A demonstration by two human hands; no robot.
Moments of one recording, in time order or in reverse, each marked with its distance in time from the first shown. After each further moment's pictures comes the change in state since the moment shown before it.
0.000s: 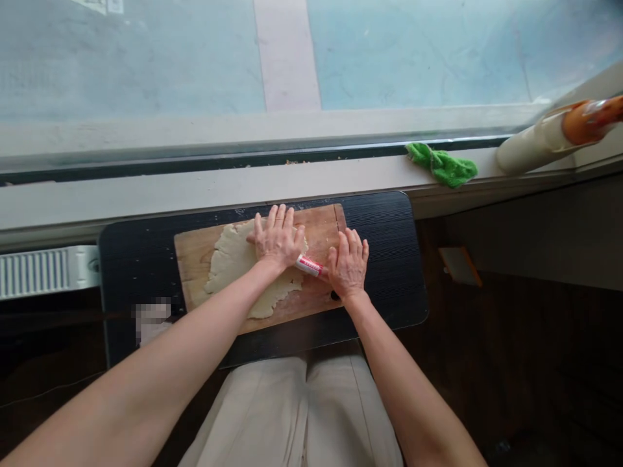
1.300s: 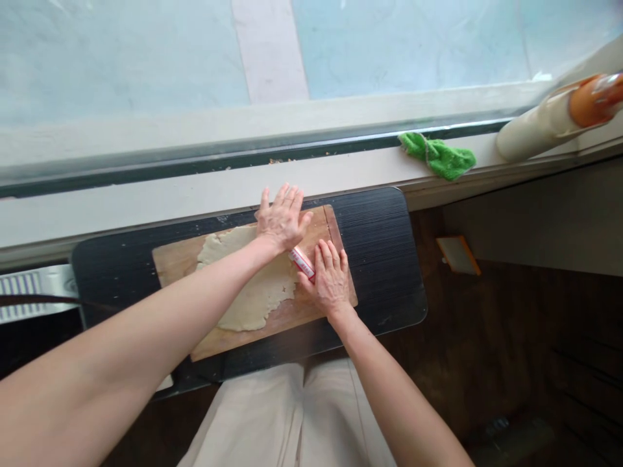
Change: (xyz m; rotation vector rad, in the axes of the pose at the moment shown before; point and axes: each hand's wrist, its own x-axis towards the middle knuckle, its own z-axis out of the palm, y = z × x) left_hand 0.066 0.025 -0.003 0.001 -0.168 0.231; right_hand -0.008 -0.011 0.005 0.033 -0.193 -0.110
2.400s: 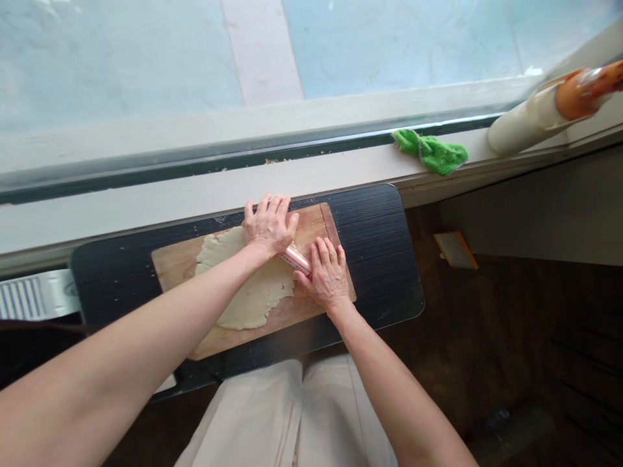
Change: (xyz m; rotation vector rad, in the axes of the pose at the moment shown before) left_hand -0.018 -0.008 0.002 0.000 0.049 -0.122; right_hand 0.000 0.002 -0.002 -0.036 0.015 -0.048
